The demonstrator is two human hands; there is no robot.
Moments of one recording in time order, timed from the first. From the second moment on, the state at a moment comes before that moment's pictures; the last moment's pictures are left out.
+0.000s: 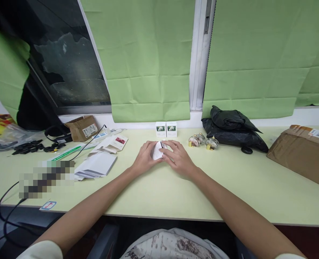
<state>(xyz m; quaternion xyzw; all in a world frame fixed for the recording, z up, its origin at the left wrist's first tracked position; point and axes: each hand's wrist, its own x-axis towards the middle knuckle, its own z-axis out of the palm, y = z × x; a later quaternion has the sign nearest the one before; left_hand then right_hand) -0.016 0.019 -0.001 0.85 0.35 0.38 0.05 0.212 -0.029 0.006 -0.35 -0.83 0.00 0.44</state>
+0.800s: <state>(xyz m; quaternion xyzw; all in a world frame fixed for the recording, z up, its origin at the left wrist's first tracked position) -0.018 0.021 -0.003 0.88 0.34 0.34 0.00 0.214 -0.012 -0.013 -0.41 -0.71 0.29 0.50</state>
